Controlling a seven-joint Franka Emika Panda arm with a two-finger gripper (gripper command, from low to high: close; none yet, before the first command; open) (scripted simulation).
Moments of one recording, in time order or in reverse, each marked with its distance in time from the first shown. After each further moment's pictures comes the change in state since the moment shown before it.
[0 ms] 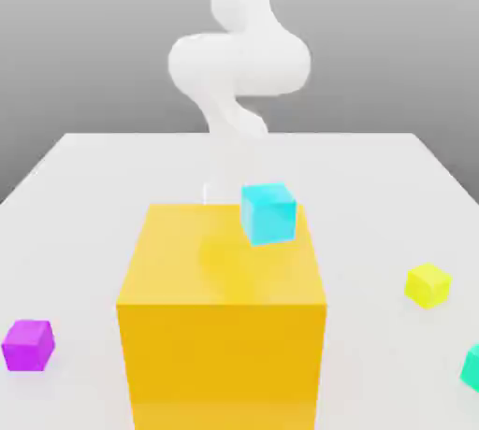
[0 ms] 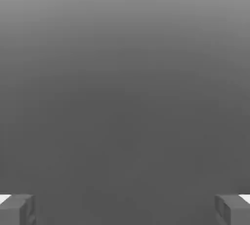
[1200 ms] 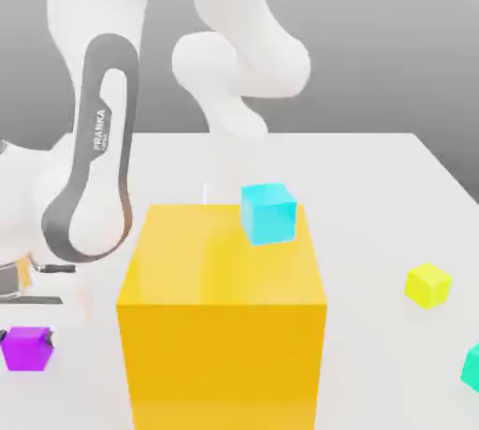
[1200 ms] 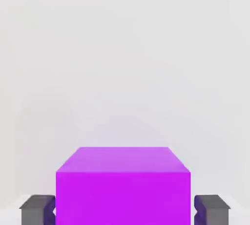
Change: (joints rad) arm -0.318 1.159 -0.243 -0.098 0.401 0.485 -0.907
